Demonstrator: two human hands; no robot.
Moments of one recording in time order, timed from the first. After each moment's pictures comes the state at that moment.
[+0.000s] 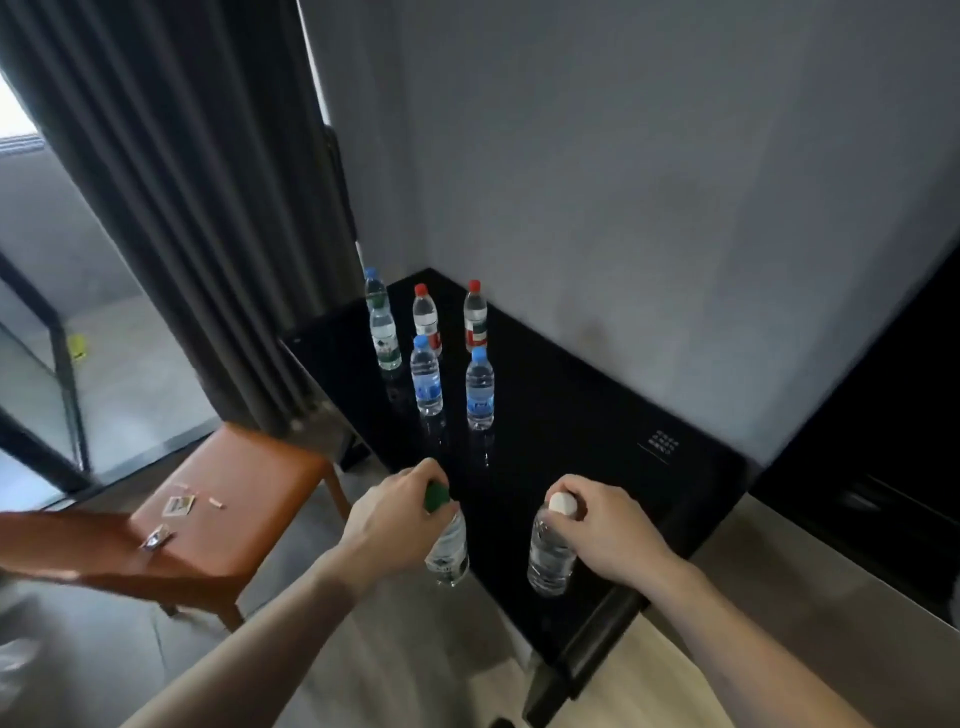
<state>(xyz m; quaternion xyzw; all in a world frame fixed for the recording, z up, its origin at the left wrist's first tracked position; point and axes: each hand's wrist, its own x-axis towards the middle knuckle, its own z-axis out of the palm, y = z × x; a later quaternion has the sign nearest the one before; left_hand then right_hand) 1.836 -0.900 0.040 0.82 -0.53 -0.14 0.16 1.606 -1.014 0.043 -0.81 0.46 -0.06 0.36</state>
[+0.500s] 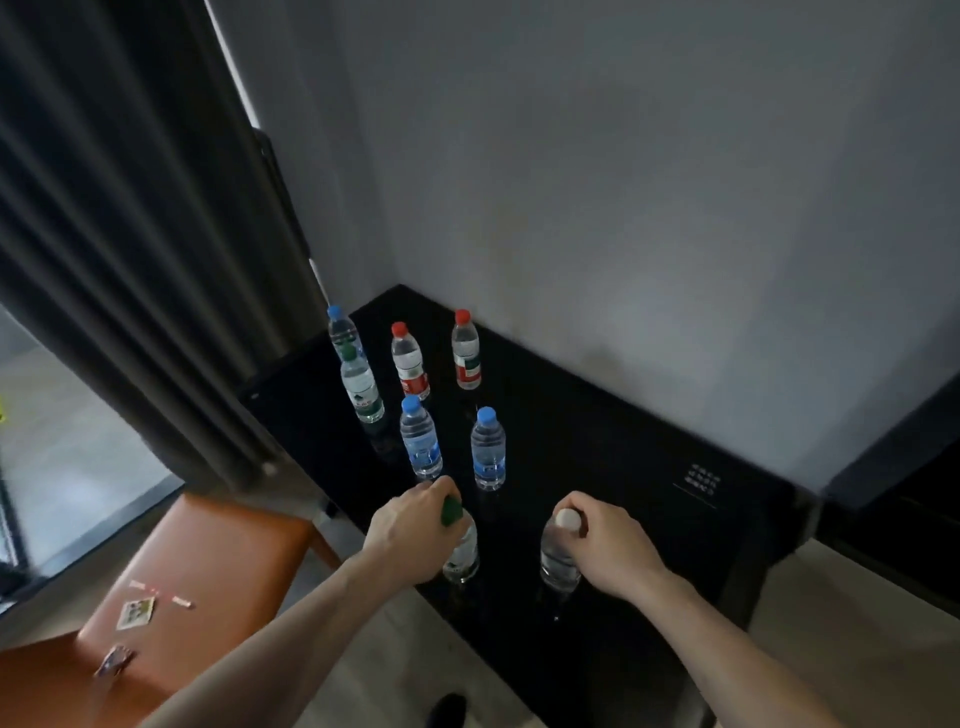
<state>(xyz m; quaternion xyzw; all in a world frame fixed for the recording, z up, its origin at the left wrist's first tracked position) 1.966 -1.068 0.008 0.78 -0.59 -0.18 0.07 1.729 -1.143 -0.004 -0.75 0.53 -0.05 0.39</state>
